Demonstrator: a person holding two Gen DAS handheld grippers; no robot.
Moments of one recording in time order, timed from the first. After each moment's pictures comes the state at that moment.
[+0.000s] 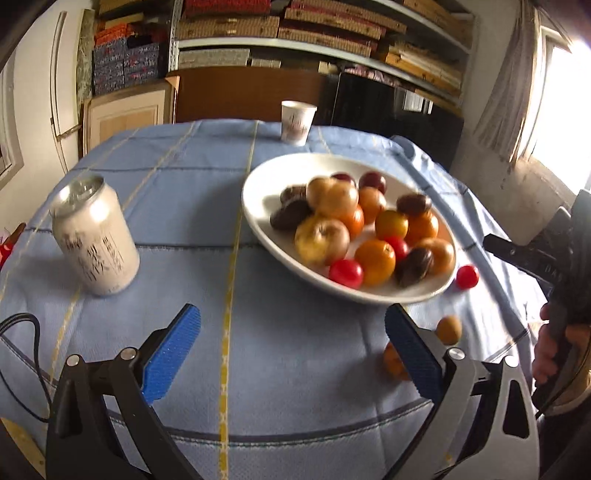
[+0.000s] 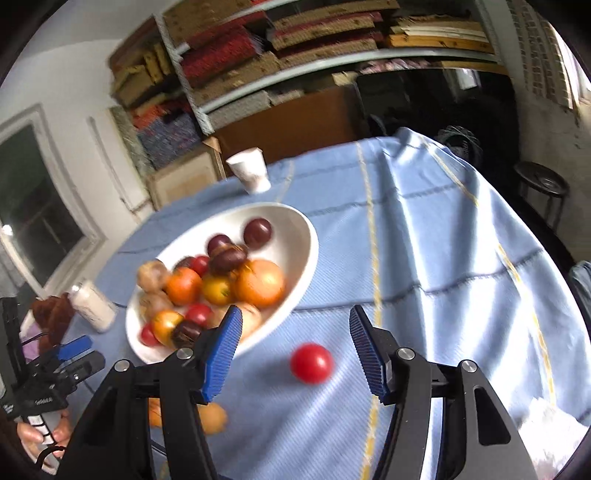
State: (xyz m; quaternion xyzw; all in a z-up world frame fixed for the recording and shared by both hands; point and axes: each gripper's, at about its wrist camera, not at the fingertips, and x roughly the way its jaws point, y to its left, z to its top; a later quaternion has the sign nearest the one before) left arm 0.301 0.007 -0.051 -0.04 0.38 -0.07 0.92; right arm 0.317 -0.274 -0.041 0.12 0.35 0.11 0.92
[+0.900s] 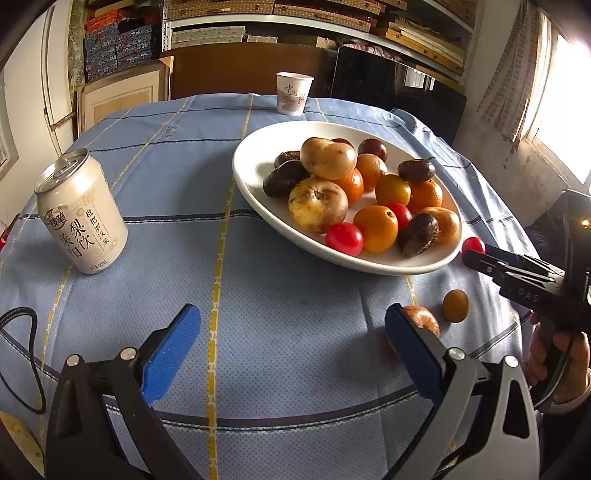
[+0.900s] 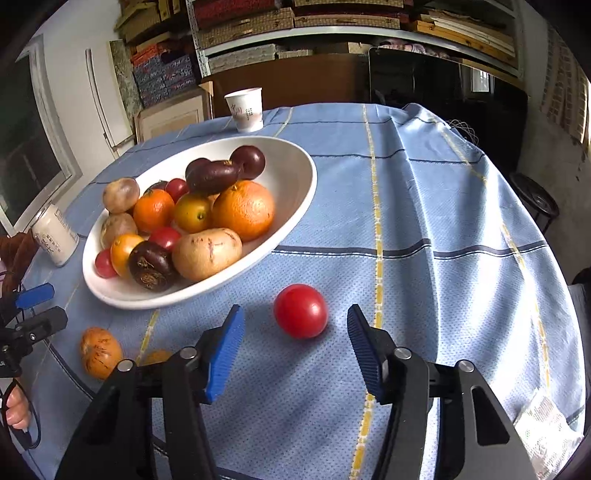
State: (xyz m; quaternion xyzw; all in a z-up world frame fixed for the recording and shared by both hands) left arm 0.302 0.000 -0.063 -0.03 0.42 -0.07 0.90; right arm 0.324 -0.248 -0.071 0.02 0.41 0.10 0.90
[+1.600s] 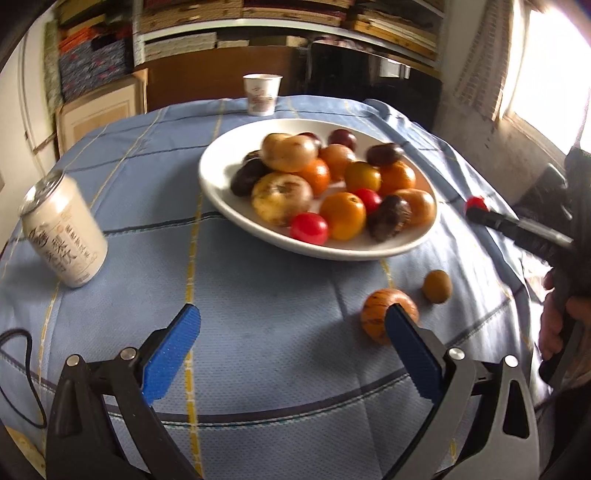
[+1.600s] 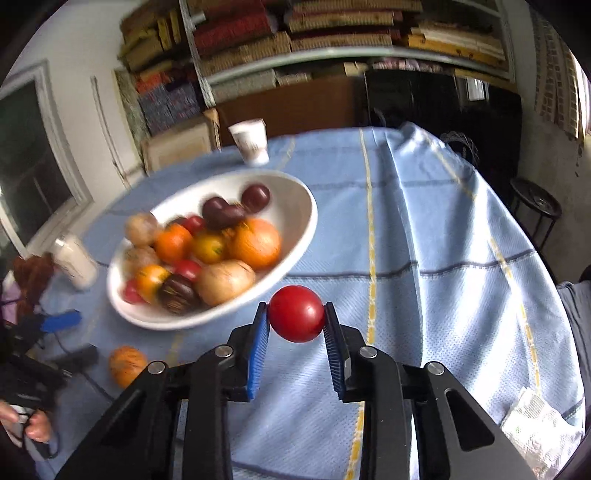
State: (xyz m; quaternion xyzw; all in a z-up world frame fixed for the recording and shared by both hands) left arm 0.294 -0.020 -0.063 0.01 0.42 -0.11 0.90; right arm 0.298 -0.263 -0.036 0.06 0.34 0.13 0.93
